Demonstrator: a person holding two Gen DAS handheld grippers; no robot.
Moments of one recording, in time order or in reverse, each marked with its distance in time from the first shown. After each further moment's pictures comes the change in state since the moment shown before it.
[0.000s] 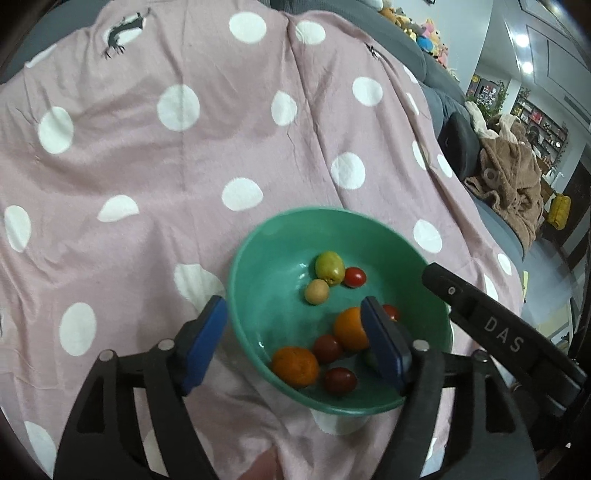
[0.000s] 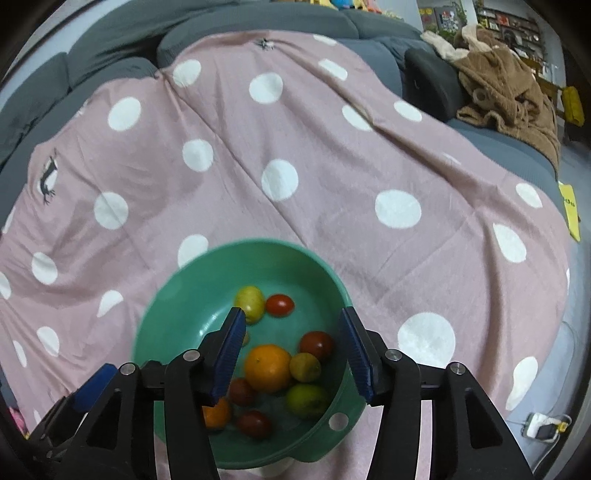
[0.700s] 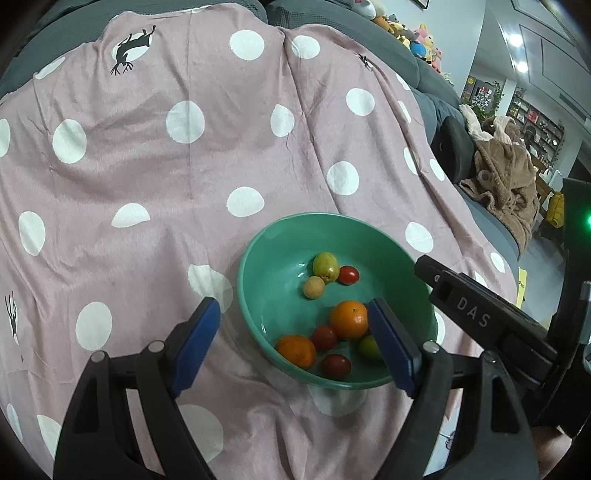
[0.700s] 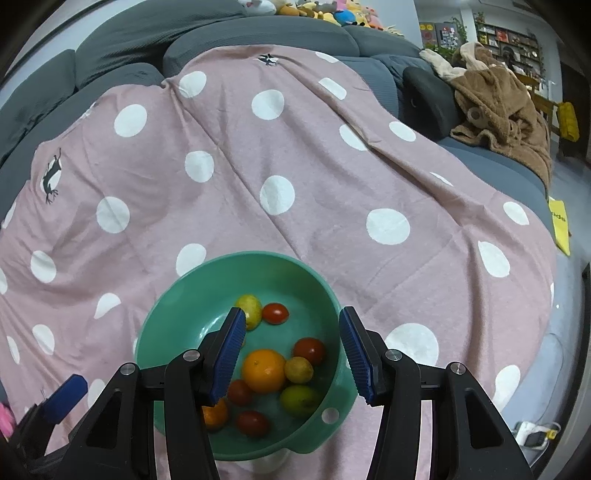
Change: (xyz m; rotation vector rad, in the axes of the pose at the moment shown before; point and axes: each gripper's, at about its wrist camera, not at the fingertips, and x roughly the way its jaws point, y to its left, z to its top) left arm -0.024 -0.005 -0.005 0.013 -0.019 0.001; right arm -0.012 0.005 0.001 -0.032 -0.032 -0.049
